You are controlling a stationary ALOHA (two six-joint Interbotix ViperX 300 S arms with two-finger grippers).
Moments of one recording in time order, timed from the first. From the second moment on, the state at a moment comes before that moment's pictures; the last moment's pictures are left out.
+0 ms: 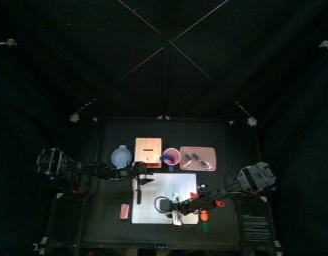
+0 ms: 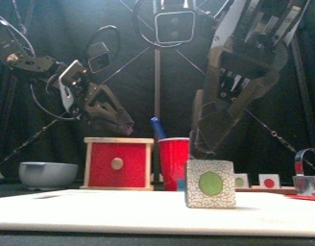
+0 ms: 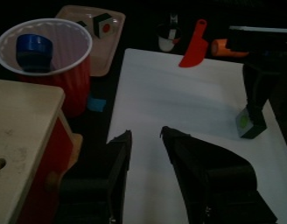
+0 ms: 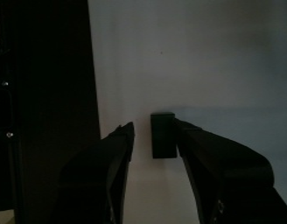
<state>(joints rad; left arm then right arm) 0.03 -0.11 0.98 -0.13 -0.46 0.00 0.34 0.17 0.45 -0.34 0.35 0.72</state>
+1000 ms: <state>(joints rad) 0.03 -0.11 0.98 -0.13 -0.46 0.00 0.33 0.21 0.47 -0.35 0.37 0.72</state>
